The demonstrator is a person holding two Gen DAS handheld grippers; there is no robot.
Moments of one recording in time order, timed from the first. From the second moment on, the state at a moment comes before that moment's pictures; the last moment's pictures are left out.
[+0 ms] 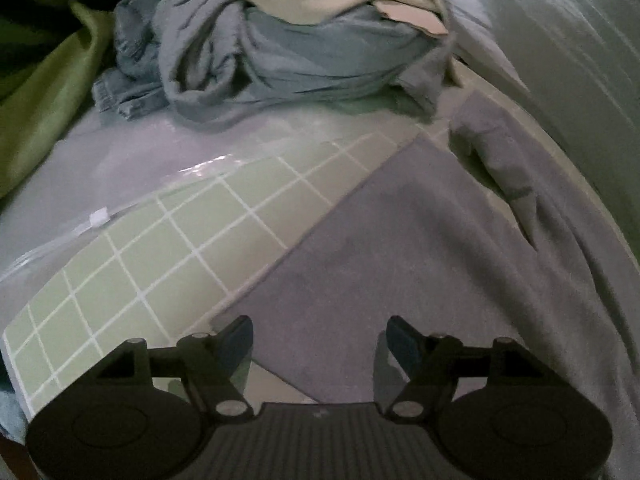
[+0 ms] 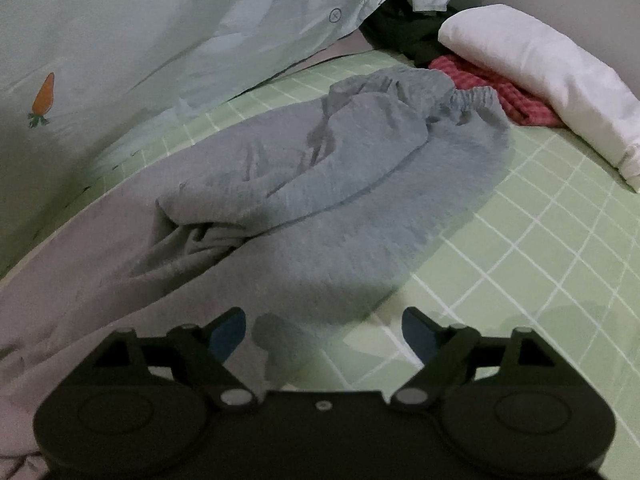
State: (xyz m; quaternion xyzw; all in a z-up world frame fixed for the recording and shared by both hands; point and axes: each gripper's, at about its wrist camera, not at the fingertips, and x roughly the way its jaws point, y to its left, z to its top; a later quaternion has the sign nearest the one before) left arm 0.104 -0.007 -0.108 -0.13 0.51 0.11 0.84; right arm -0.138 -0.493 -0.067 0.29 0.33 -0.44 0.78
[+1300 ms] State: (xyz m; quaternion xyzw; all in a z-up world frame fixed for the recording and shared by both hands) left arm 0.070 -0.006 -0.108 -0.12 0.52 0.03 0.84; right arm -0.230 -0.486 -0.025 0.29 0.29 -0.45 0.79
